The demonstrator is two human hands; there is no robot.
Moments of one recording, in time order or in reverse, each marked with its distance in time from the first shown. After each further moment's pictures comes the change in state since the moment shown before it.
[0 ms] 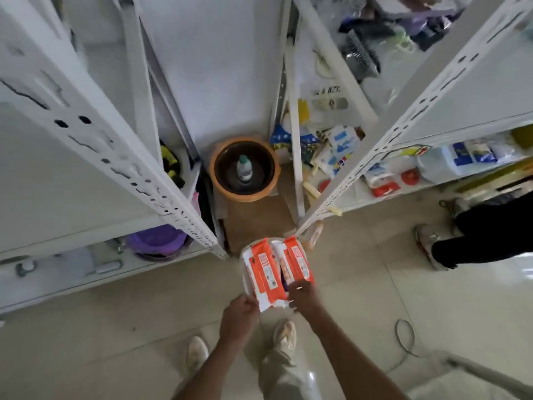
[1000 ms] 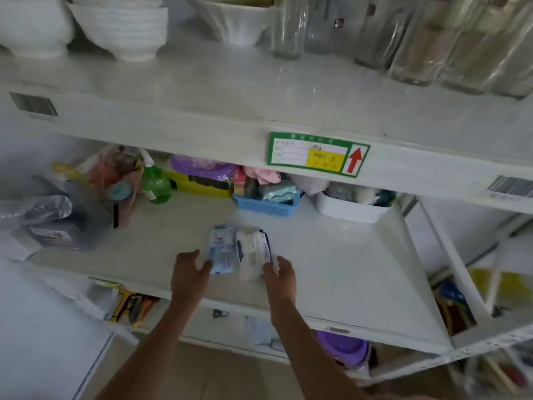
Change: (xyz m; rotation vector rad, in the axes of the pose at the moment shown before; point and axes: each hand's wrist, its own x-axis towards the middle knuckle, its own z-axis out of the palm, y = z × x) left_hand -0.076 -0.195 -0.723 -0.274 0.887 0.172; right_hand -0.307 -0.369 0.596 0.160 -0.107 -0.634
